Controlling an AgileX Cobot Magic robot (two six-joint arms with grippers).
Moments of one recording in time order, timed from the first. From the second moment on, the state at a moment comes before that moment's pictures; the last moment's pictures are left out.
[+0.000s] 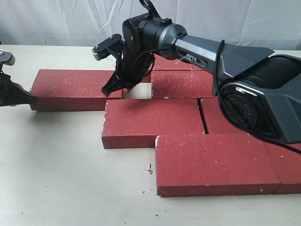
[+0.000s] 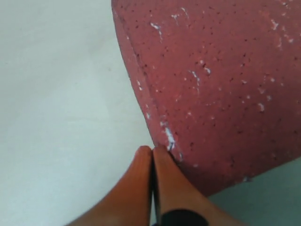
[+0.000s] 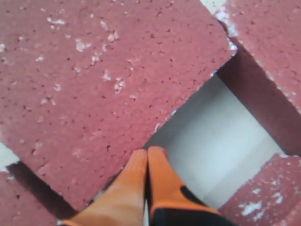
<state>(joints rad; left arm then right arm) 0.20 1.90 -0.90 -1.52 0.36 1.89 0.65 2.50 -2.21 0.03 0.97 -0.22</state>
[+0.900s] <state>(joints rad) 0.20 1.91 -0.90 -1.59 0.31 1.90 0.65 2.22 -1.94 -0.25 0.97 -0.09</state>
